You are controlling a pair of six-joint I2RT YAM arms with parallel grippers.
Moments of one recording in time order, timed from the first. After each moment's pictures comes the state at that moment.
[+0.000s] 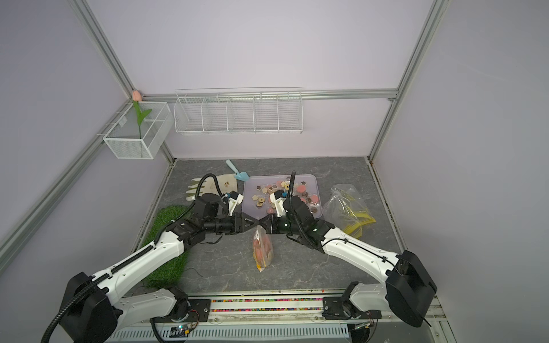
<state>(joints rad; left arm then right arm) -0.61 1.19 0.79 -0.21 0.62 -0.75 0.81 1.30 0.85 -0.05 -0.33 0.79</state>
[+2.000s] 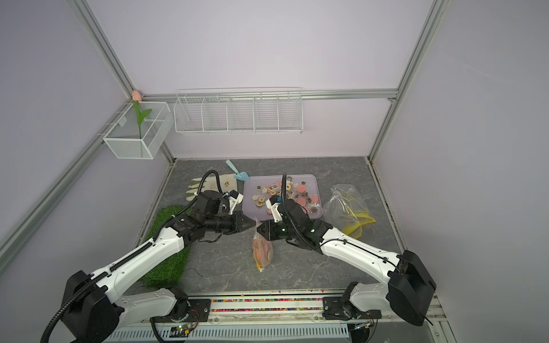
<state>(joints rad) -0.61 1.20 0.87 -0.36 0.58 -0.72 0.87 1.30 0.89 -0.21 -0.30 0.72</state>
